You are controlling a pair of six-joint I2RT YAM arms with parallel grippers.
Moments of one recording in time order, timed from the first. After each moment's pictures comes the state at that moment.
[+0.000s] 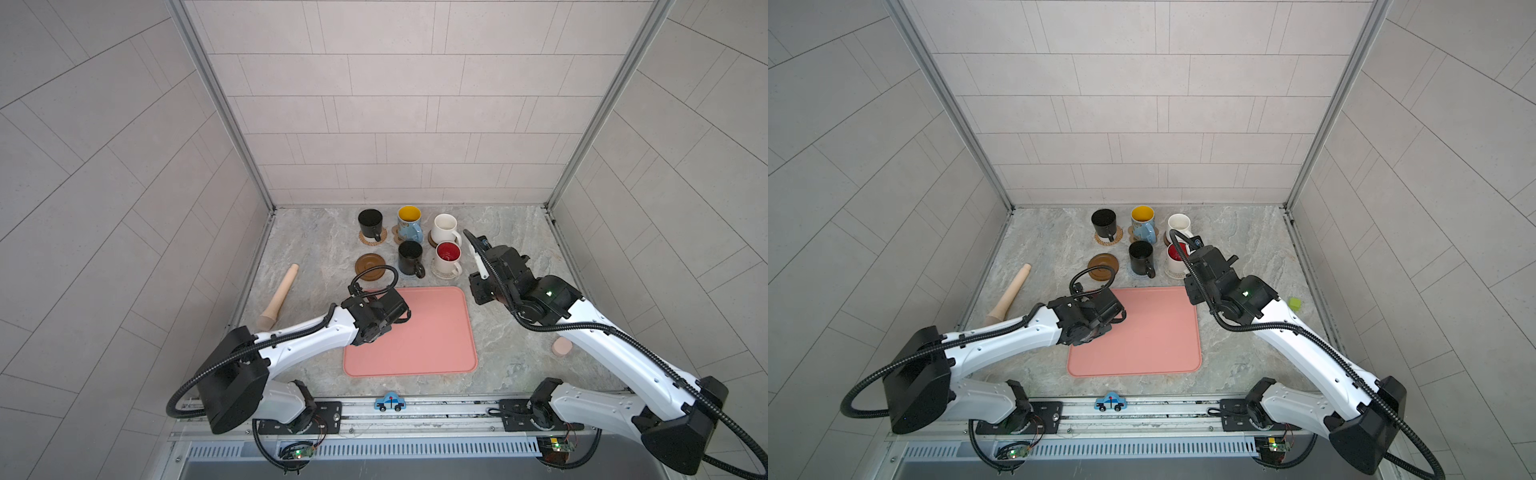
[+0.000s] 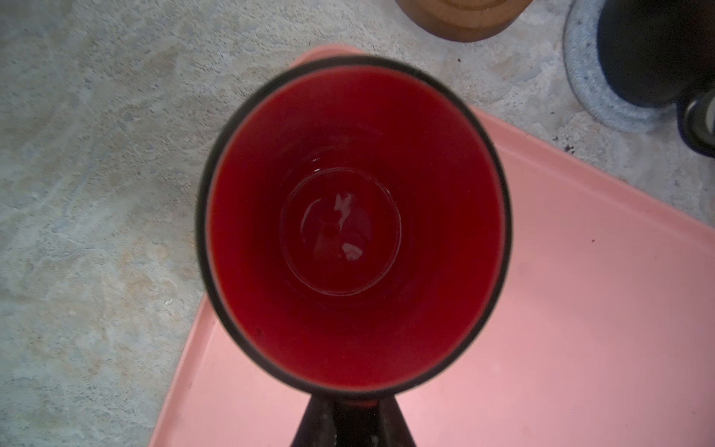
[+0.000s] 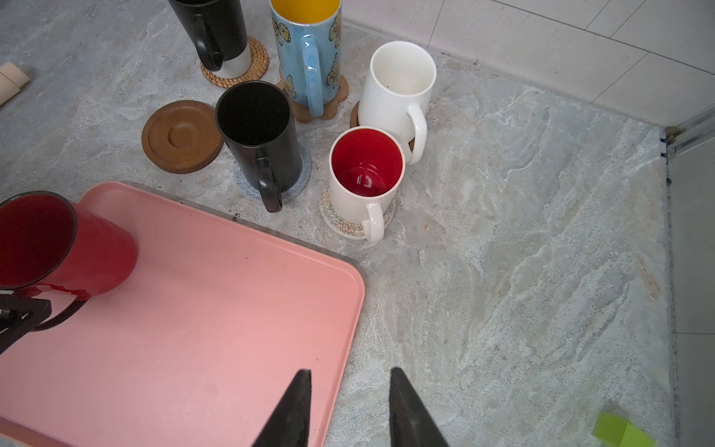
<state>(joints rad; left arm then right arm) -0.89 1.38 0.85 -0.81 -0.39 -1.29 0.63 1.10 1.10 -0.81 0.28 0.21</state>
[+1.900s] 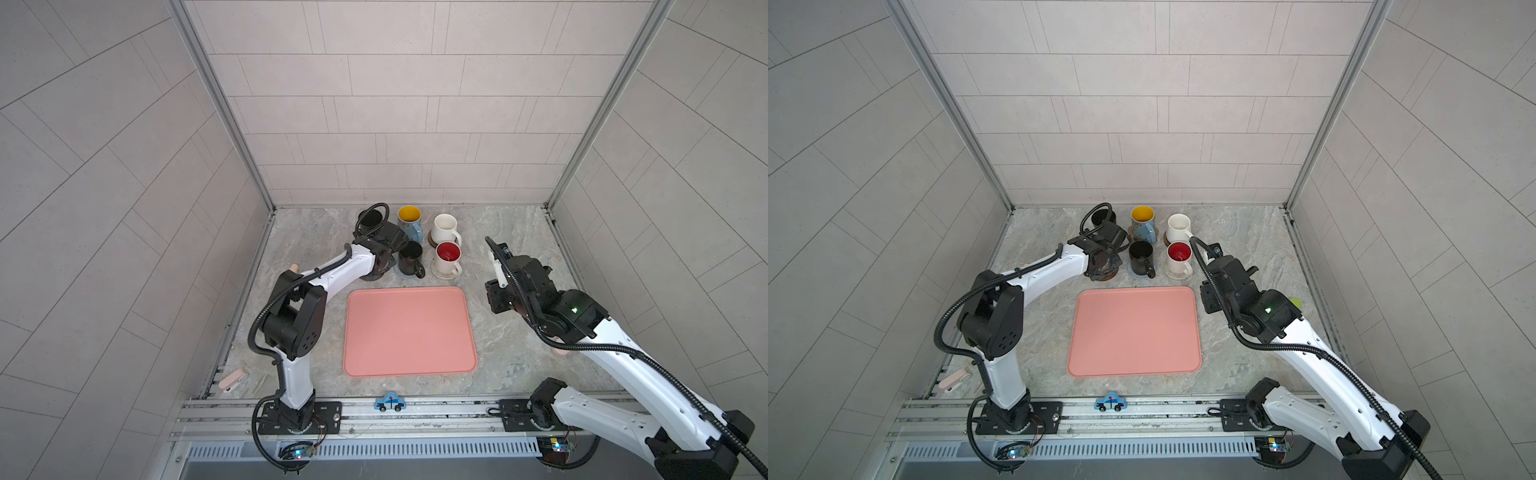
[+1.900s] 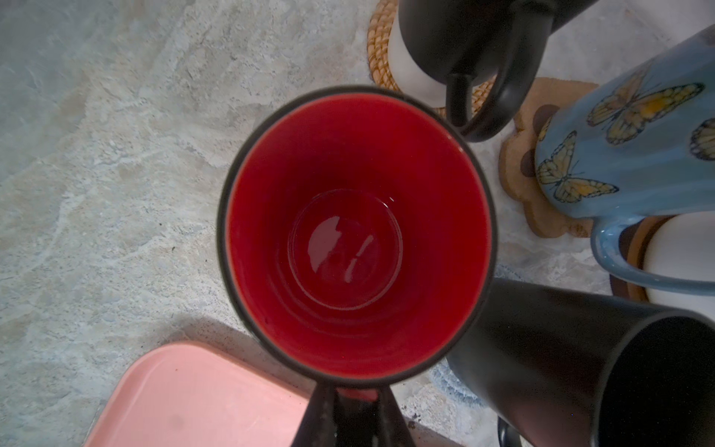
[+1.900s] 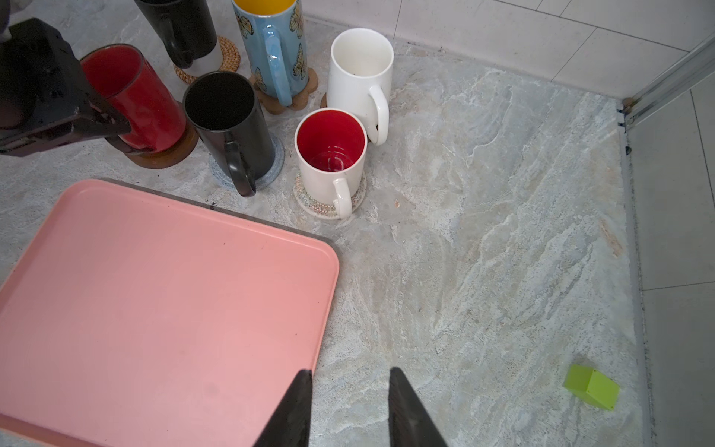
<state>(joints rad) -0.54 1.87 1.44 -0.72 -0.35 -1.06 0.58 0.94 1.03 -0.88 0.29 0.23</state>
